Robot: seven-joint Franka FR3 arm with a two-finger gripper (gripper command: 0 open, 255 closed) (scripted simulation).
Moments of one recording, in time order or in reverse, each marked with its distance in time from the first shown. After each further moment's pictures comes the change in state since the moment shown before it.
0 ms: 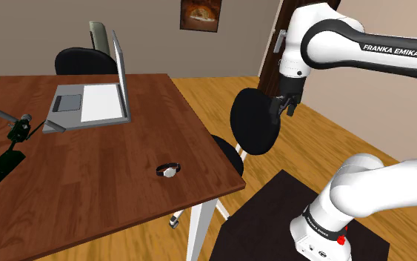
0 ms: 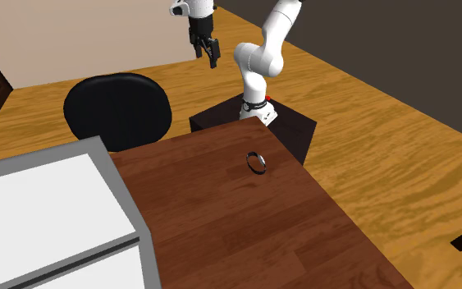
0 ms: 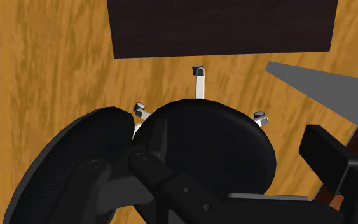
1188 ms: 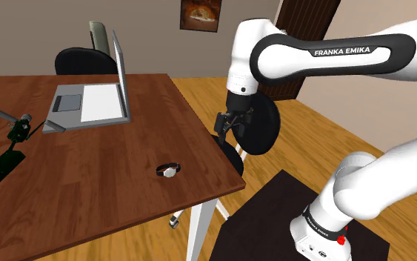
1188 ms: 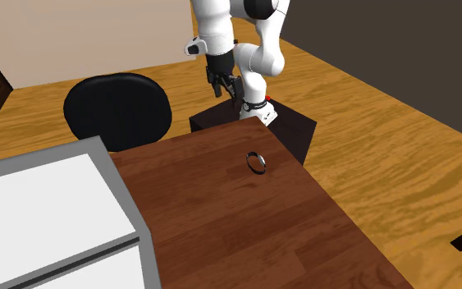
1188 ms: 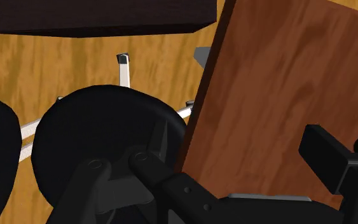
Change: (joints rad) arm 0.120 0.307 0.216 0.093 0.278 0.267 0.254
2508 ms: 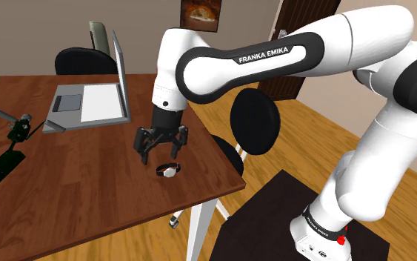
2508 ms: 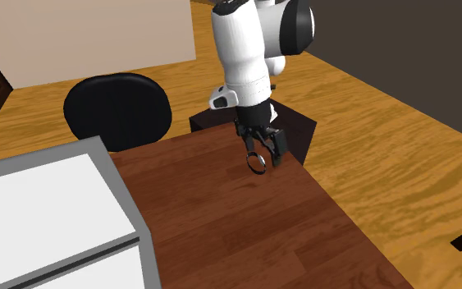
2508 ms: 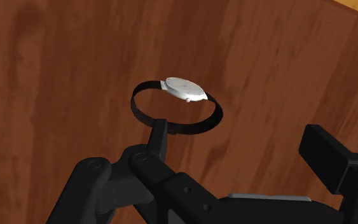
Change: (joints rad) arm 0.105 0.522 0.198 0.394 0.036 0.266 0.270
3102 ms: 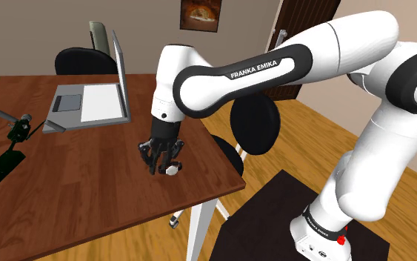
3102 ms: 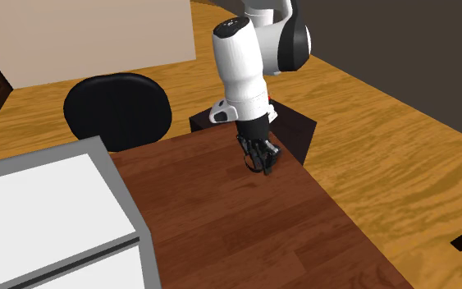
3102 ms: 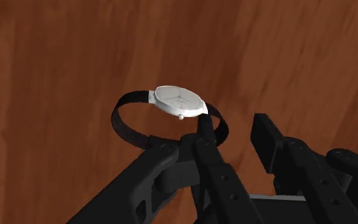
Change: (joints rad) arm 0.006 0.037 0.003 -0.043 -0.007 0.079 -0.008
